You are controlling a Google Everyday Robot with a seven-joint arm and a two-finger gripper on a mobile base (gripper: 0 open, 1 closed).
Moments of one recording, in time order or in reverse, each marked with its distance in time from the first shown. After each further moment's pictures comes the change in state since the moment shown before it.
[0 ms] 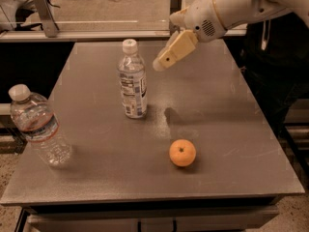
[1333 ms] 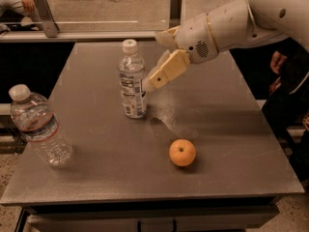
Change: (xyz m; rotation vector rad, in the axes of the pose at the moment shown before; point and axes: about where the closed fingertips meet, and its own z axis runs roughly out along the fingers) arm -0.007 0.066 0.017 -0.143 -0.119 0.038
